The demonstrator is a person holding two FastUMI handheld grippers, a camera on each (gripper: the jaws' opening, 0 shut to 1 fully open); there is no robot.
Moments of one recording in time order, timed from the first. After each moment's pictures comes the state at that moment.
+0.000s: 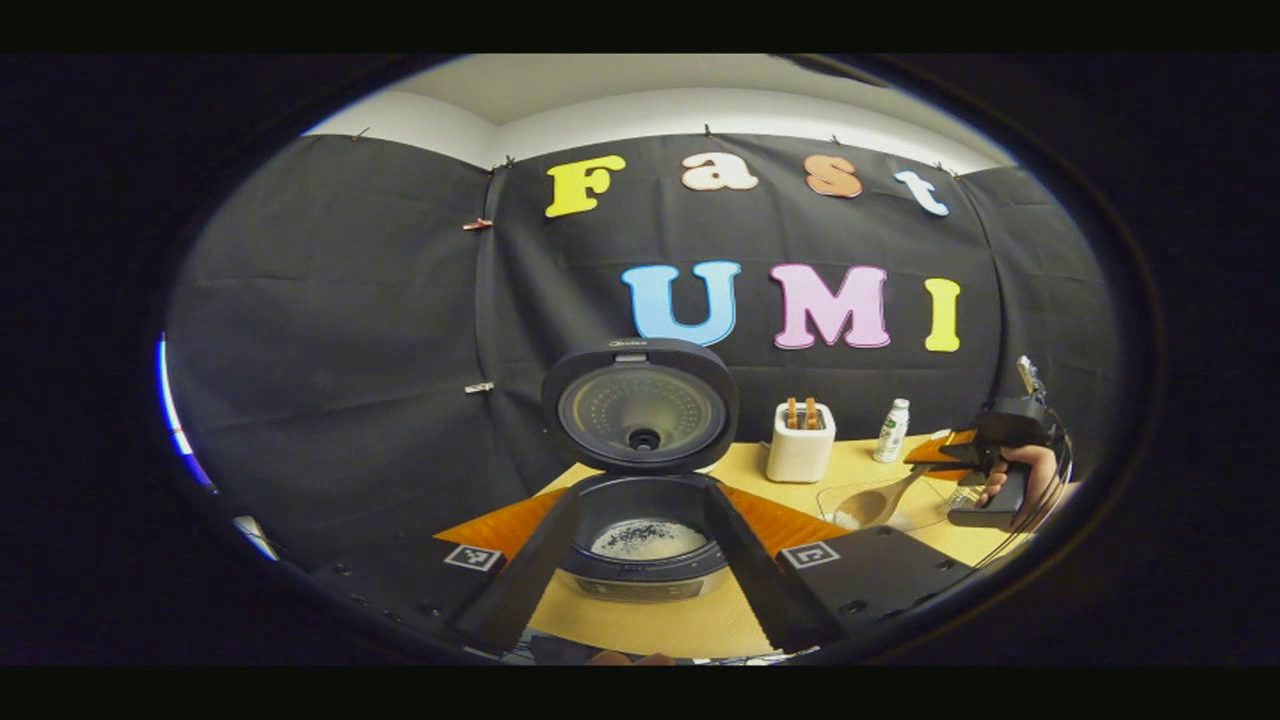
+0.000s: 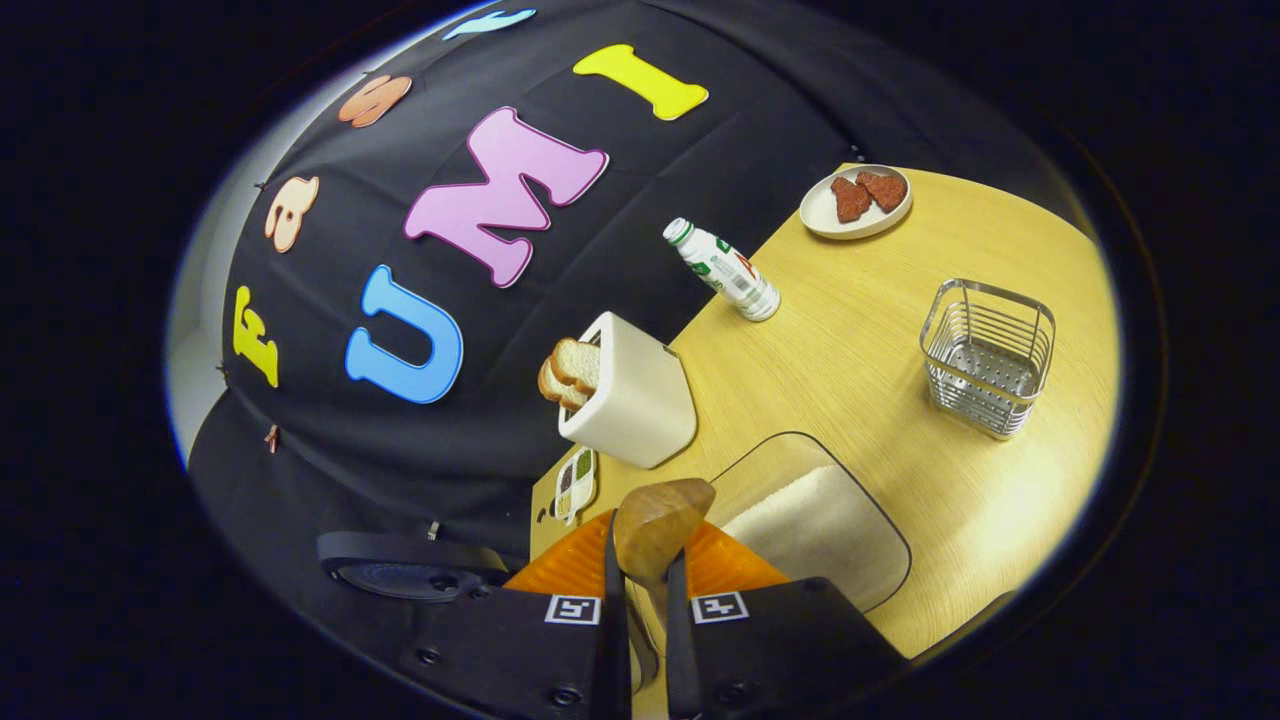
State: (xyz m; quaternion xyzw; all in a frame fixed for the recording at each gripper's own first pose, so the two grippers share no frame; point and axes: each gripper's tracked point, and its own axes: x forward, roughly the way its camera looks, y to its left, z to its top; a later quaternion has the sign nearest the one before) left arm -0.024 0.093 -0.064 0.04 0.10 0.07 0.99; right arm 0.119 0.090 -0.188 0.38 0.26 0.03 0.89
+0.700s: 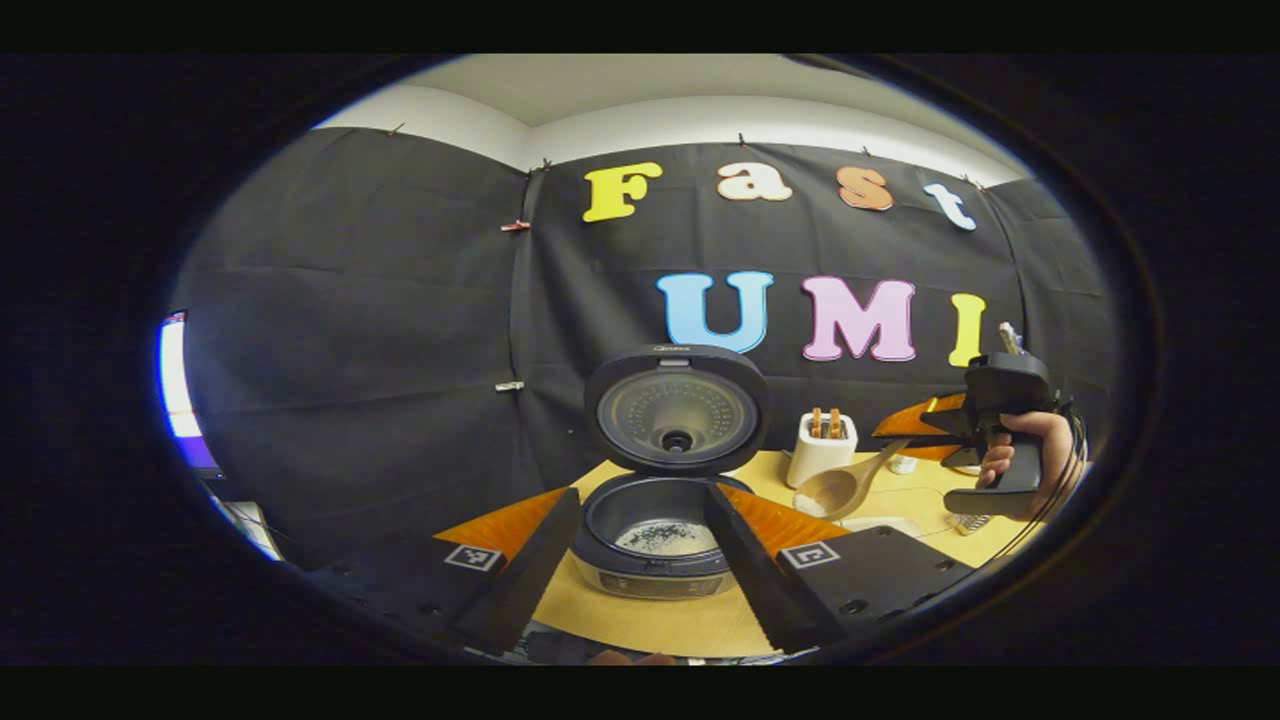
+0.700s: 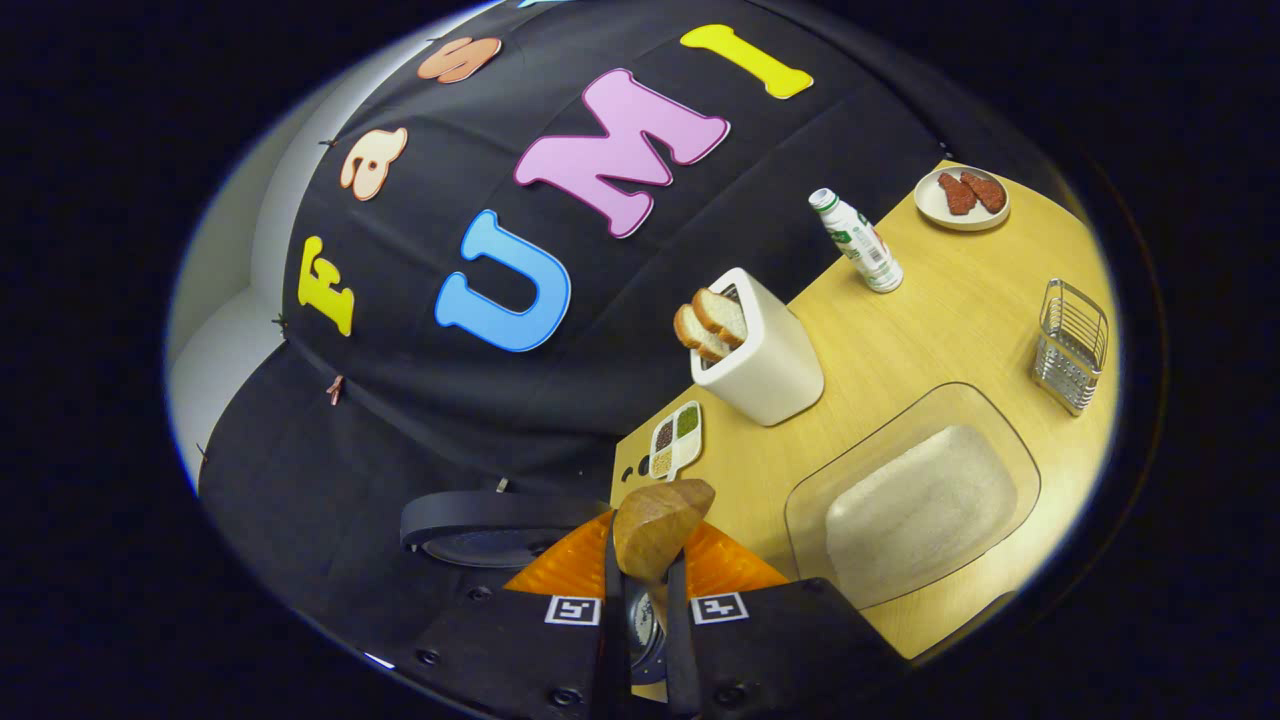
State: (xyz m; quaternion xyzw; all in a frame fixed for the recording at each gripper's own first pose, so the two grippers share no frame) left arm -0.048 0.122 -0.058 0.02 0.08 0.11 0.99; right arm 0.095 0.218 -0.124 0.37 0.28 0.15 0.87
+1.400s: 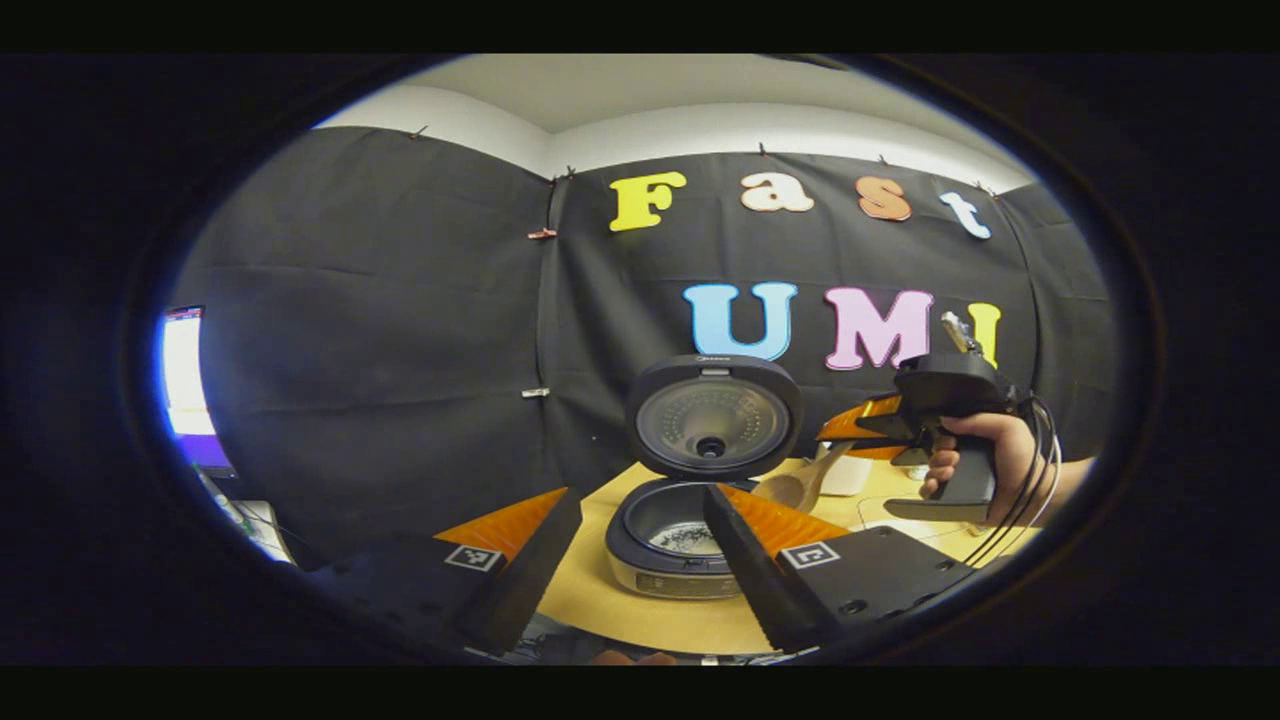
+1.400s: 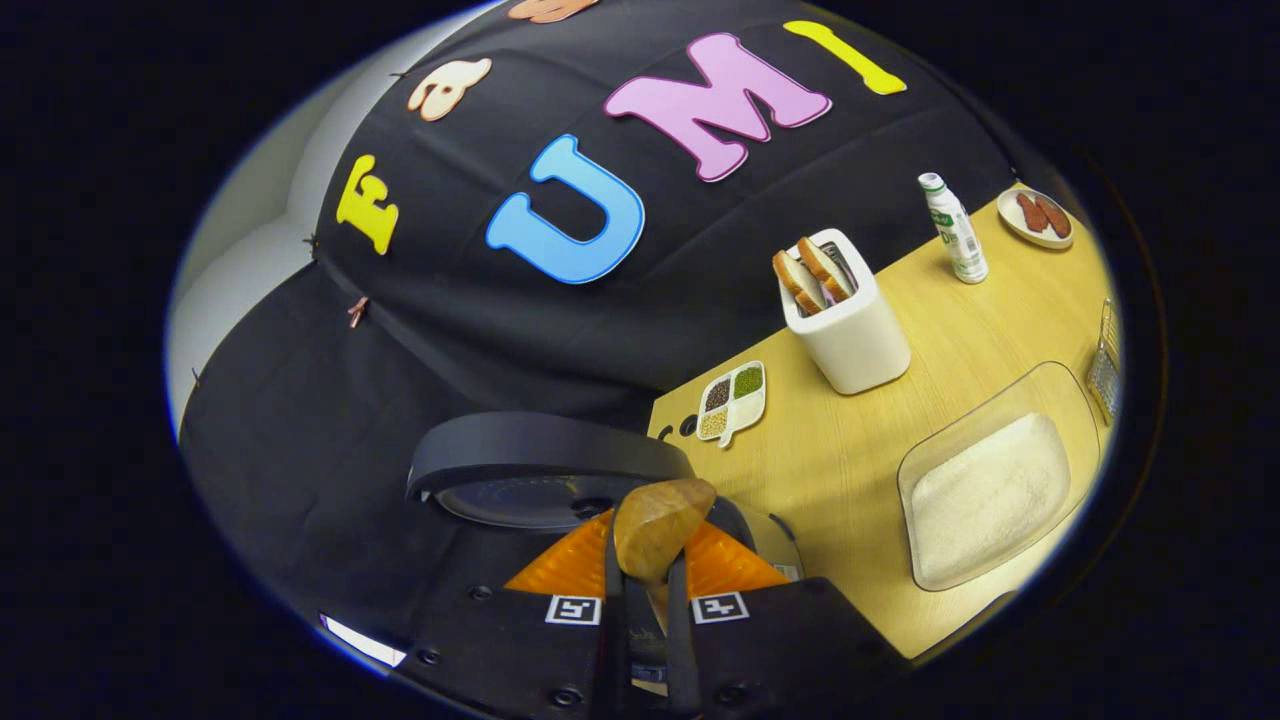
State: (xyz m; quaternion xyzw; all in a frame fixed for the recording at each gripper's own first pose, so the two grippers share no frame) left arm -0.071 0.152 -0.052 0.02 0.07 0.13 0.99; right arm 0.083 0.323 -0.138 0.28 0.30 0.22 0.89
